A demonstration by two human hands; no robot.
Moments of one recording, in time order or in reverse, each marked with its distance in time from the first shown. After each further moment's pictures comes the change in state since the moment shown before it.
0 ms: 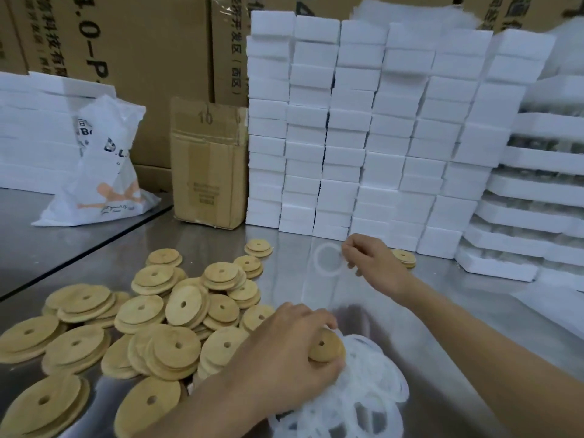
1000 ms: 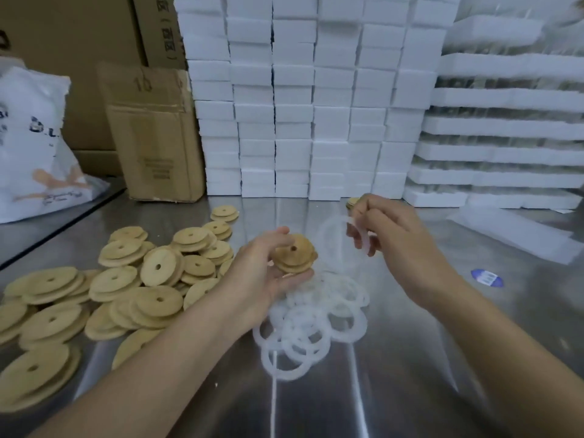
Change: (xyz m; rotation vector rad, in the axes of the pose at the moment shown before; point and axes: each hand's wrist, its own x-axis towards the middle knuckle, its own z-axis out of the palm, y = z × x) left_hand 0.011 0.020 -0.009 -1.580 0.026 -0.519; right_hand -0.168 -0.091 -0.014 0.243 0.255 -0.075
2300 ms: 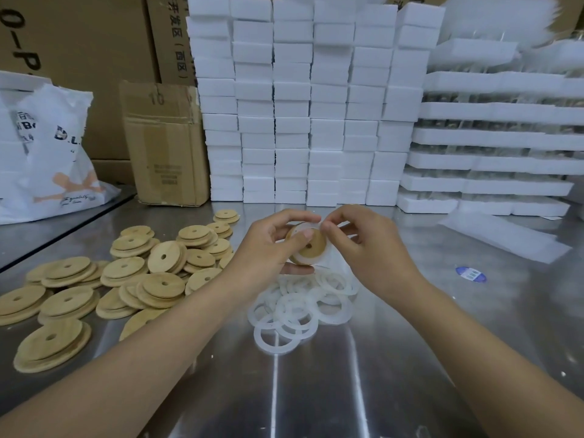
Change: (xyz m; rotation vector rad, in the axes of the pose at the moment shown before) left_hand -0.015 -0.002 0.007 0.579 -0.263 0.451; right_hand -0.016 0.018 0.012 -0.344 0.080 -0.173
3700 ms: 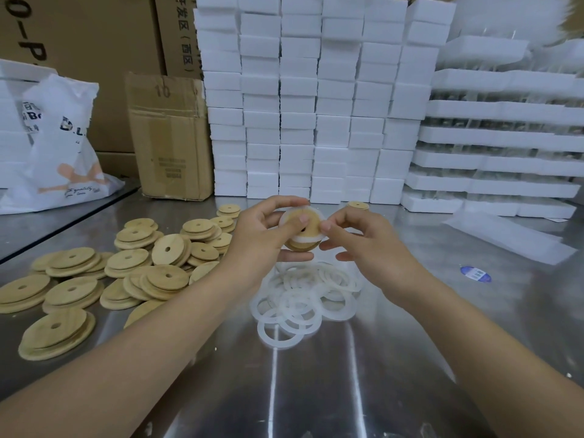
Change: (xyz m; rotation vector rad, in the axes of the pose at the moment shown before) left_hand 0.003 -0.002 -0.006 -0.119 0.167 0.026; right_hand -0.001 -0.001 0.002 0.339 -0.163 0.262
